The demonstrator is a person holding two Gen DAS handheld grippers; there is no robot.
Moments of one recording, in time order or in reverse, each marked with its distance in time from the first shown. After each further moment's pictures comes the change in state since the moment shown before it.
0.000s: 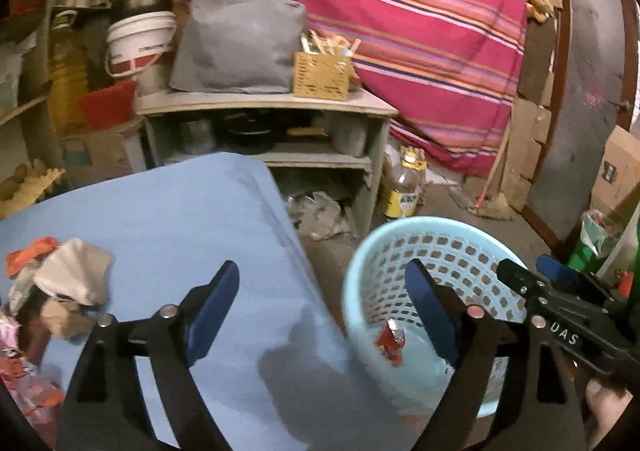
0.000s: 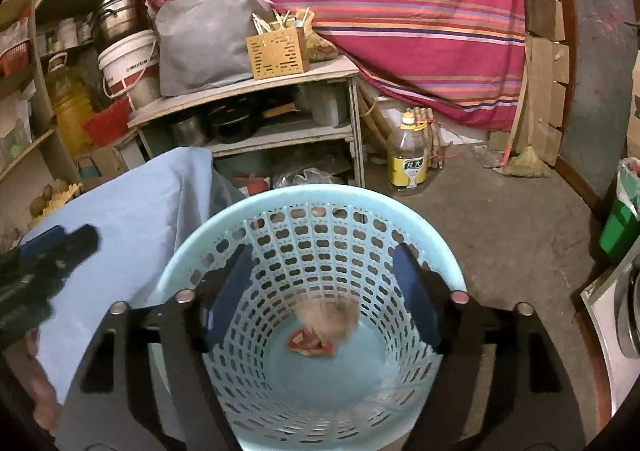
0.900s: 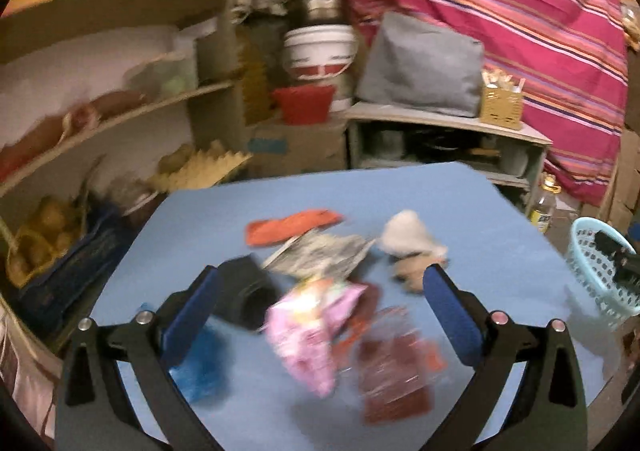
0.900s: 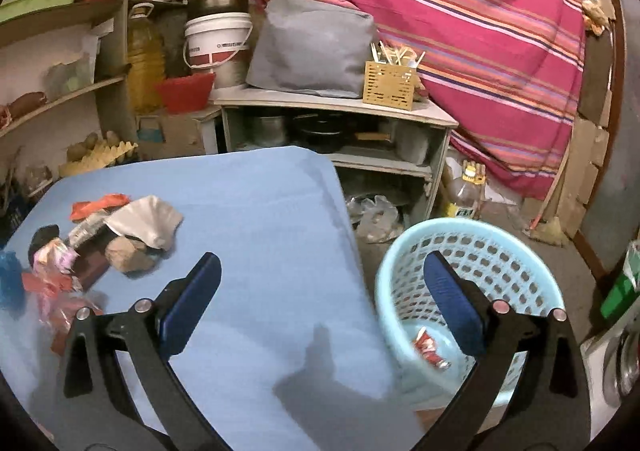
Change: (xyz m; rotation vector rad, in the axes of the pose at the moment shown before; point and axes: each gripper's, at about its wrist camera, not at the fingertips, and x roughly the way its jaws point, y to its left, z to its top) left arm -0.177 0.259 -0.074 -0.120 -0.045 0.438; right arm -0.044 0.211 -0.024 -0.236 -0.079 0.056
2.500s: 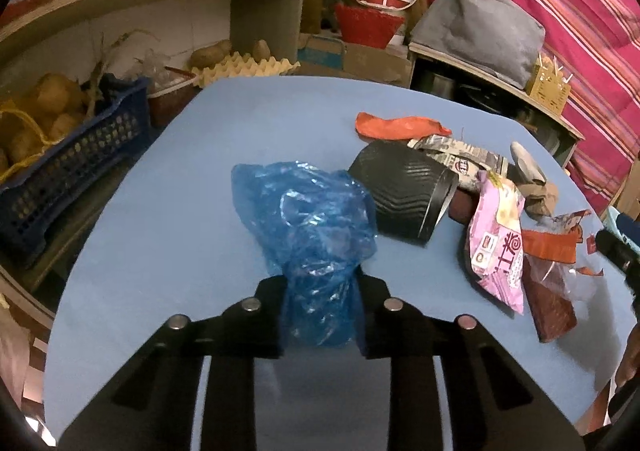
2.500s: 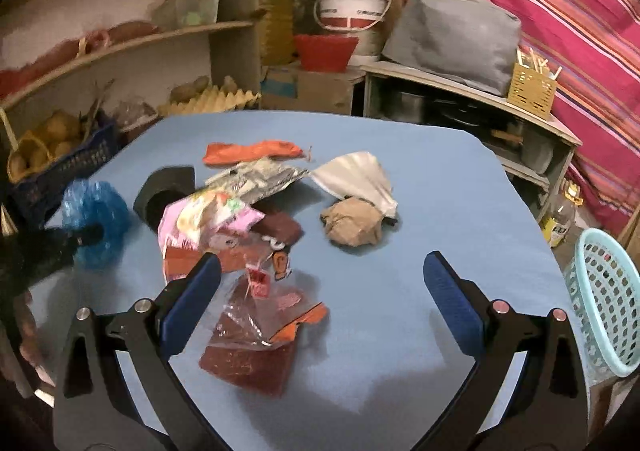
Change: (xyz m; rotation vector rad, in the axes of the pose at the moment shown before) left arm 0.058 0.138 -0.070 -0.150 0.221 -0.053; right arm 0.005 0.197 -0.035 -0.218 0.093 0.287
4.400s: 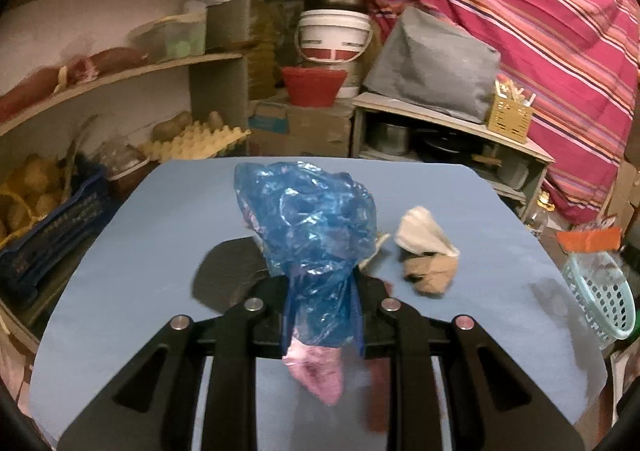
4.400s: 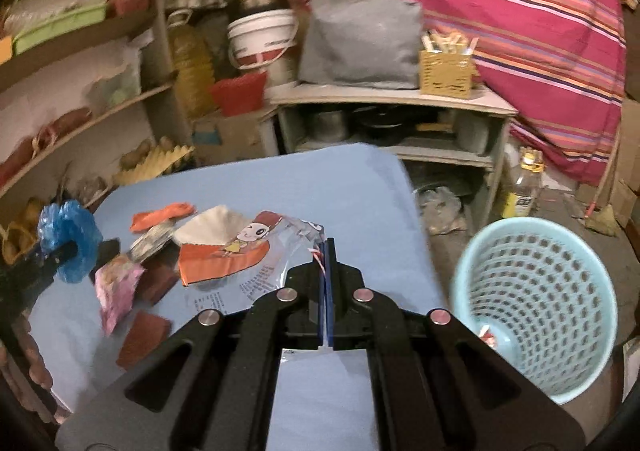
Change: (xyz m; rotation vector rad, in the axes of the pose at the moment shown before) left arm -0.035 -0.147 0.047 0.073 -0.180 -0.022; right arm -0.064 -0.189 0.012 0.248 -0.088 -0.070
